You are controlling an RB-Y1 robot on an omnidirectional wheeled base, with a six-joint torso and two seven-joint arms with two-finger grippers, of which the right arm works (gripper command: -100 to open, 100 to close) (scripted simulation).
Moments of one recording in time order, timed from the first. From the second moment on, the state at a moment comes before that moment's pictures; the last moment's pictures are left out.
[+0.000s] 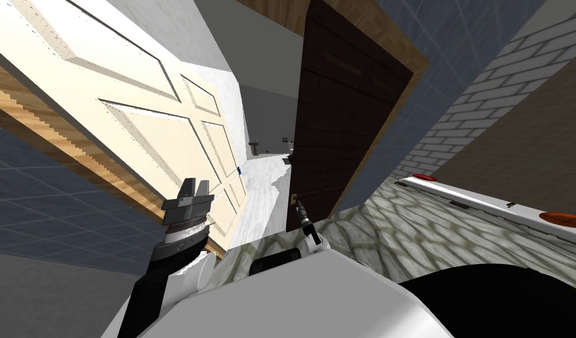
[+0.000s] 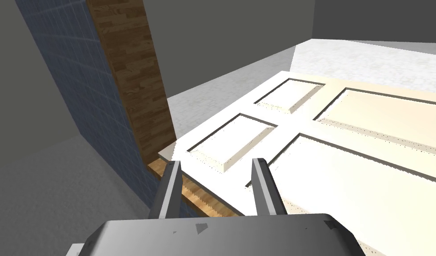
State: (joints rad) arm -0.04 -0.16 0.23 -0.79 -0.24 -0.77 0.00
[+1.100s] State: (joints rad) arm -0.05 -0.15 0.22 -0.77 -0.24 -0.78 0.01
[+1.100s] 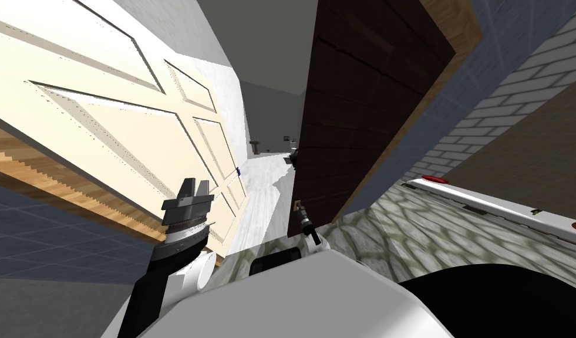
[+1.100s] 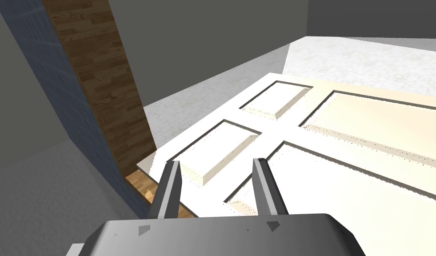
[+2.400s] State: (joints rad) arm -0.08 -0.14 0.11 -0.70 -0.28 -0.79 0.04
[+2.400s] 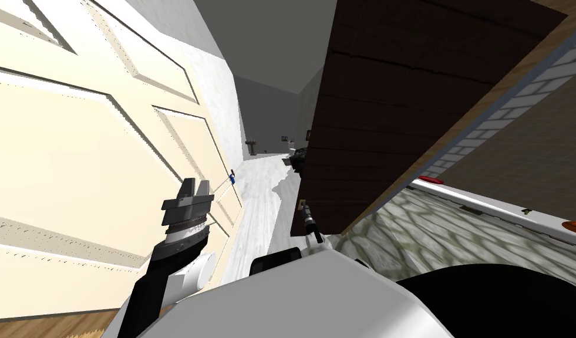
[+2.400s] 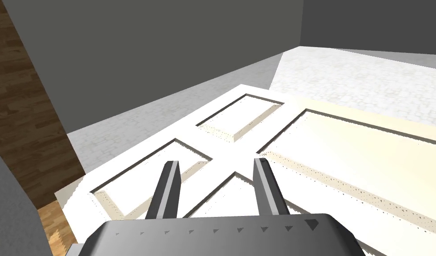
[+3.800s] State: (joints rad) arm -0.08 -0.15 -0.05 -0.69 -0.34 -0.79 0.09
